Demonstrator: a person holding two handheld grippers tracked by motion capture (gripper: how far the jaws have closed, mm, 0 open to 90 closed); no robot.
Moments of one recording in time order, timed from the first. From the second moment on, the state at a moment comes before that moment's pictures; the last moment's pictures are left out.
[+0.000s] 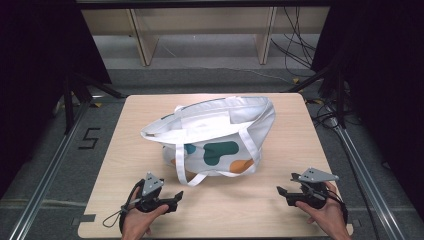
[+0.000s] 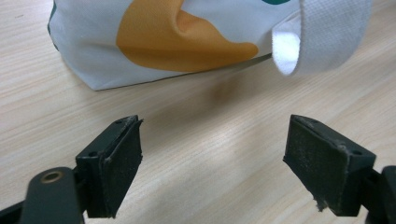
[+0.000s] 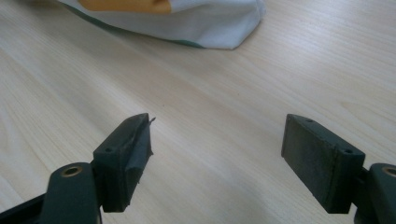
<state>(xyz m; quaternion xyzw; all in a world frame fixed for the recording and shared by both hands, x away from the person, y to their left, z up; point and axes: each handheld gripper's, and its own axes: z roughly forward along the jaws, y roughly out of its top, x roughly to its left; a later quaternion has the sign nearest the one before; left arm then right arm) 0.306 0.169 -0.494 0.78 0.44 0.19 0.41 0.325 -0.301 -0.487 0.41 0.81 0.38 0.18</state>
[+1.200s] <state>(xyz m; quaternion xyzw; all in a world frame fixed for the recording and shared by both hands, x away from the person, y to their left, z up) 0.313 0.185 -0.456 0.77 0.42 0.15 0.45 0.353 -0.292 -0.409 0.34 0.81 0.44 0.19</state>
